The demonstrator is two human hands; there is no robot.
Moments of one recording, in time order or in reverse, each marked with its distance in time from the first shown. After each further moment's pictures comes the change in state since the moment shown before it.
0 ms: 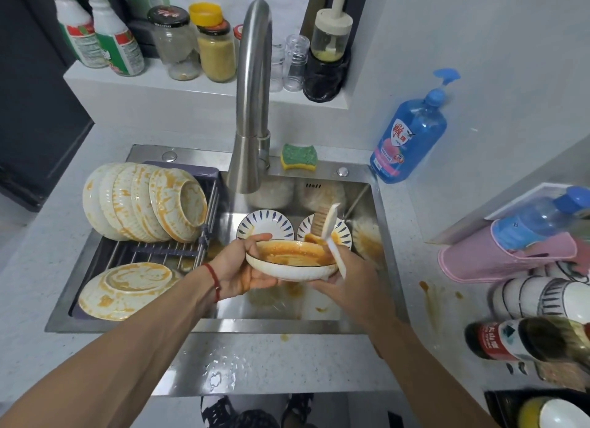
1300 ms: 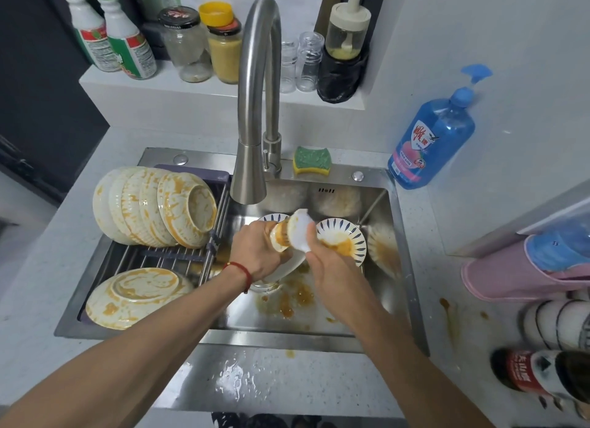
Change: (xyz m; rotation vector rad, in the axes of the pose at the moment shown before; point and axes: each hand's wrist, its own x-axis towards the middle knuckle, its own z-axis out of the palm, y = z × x) left_hand 0.012 0.023 0.030 1.143 0.564 0.679; right_hand 0.033 -0.062 -0.001 -0.060 -0.271 0.128
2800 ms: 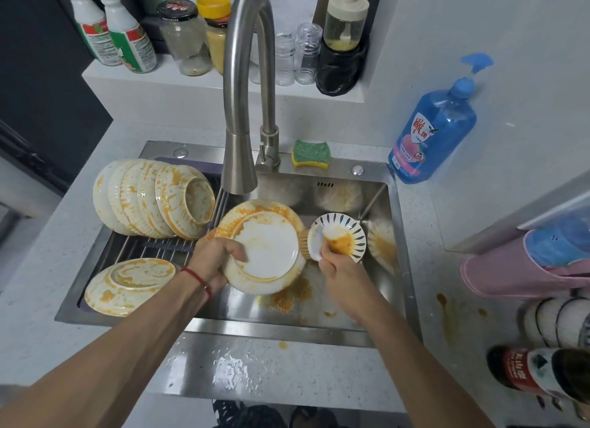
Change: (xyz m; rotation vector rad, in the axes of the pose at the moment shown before) left_hand -0.020 -0.047 -0.009 -1.217 -0.022 -0.547; right_hand 0.010 0.052 0.008 0.159 -0.109 0.186
